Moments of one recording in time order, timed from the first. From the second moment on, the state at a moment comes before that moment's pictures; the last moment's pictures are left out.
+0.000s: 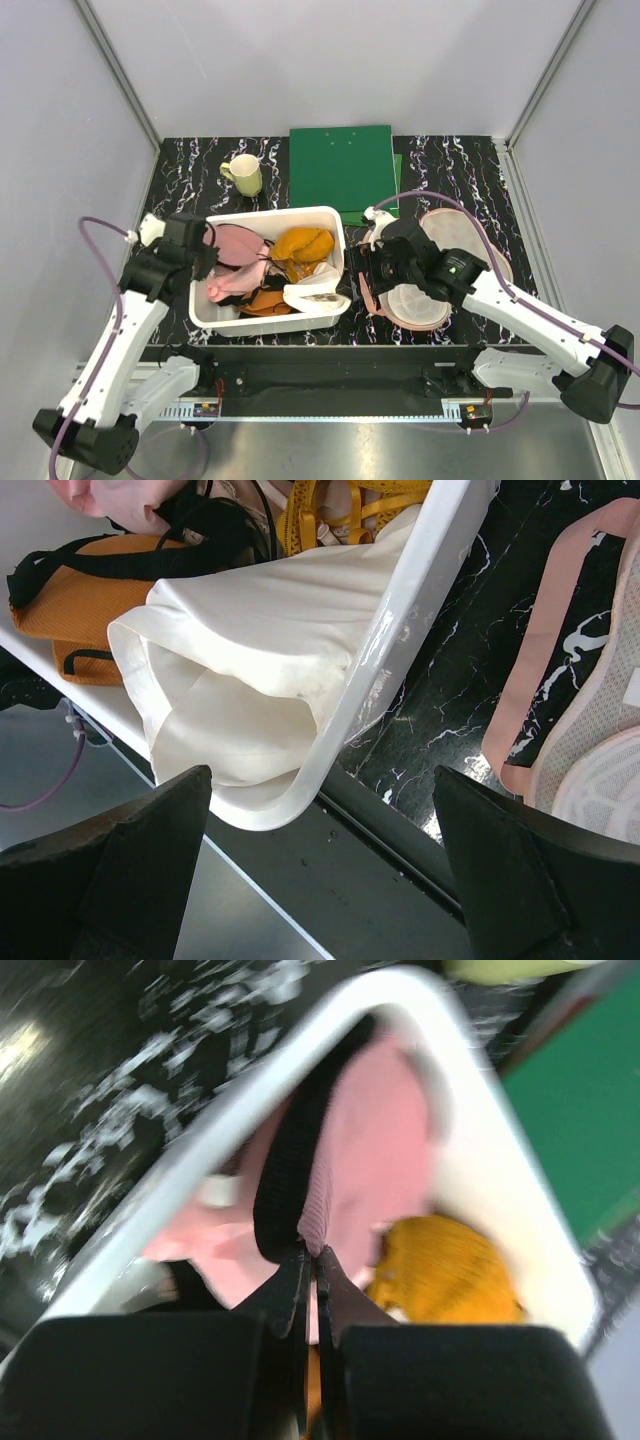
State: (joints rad) left arm -0.29 0.87 0.97 -1.02 -0.37 -1.25; right arm 0.87 1.10 0.99 -0.60 -0.12 0.53
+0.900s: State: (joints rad) left arm -0.37 0.95 1.30 -0.28 0.53 -0.67; right arm 0.87 1.16 1.37 -0.61 -0.28 0.38
